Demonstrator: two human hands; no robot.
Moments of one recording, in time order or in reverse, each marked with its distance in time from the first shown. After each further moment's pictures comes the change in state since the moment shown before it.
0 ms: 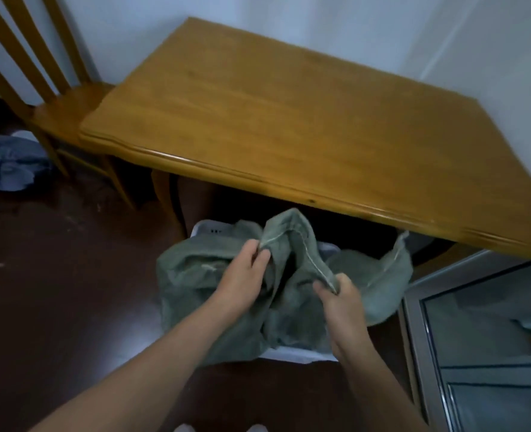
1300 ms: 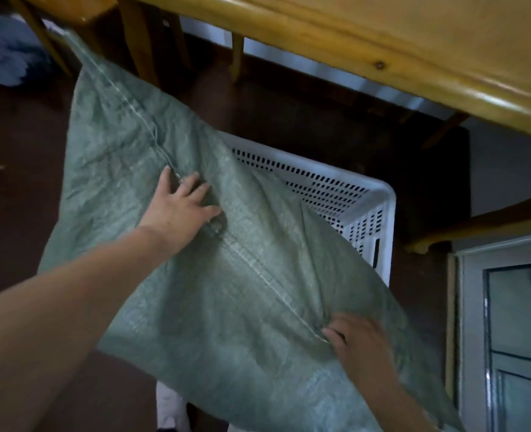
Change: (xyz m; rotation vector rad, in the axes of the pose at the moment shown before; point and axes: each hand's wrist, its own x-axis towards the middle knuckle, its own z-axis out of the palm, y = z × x) left_hand 0.074 -0.212 -0.021 1.777 -0.333 -0.048; right_hand 0.107 0.265 -0.015 -1.005 -0.342 -0.327
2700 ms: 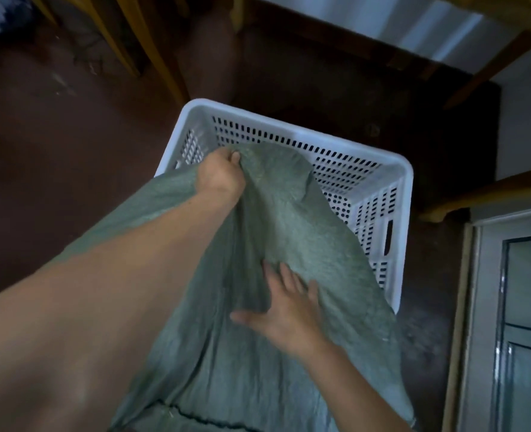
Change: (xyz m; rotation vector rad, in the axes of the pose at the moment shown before) left_hand 0.047 0.094 0.005 -1.429 0.189 -0.687; right_hand 0.016 -0.054 0.073 -0.018 -0.409 -0.078
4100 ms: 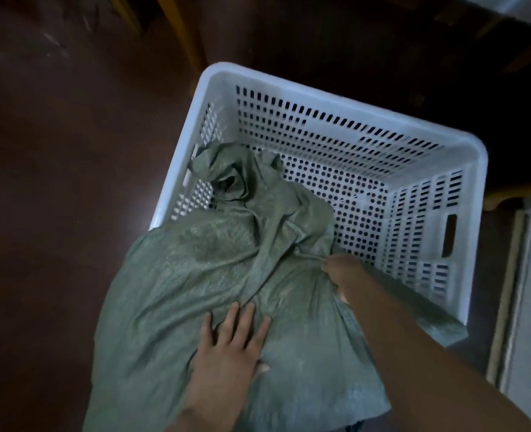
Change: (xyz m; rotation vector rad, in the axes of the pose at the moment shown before) left_hand -0.122 -0.246 0.025 0.859 -0.341 0.616; right_hand 0.144 0.043 0.027 0.721 -0.014 0.644
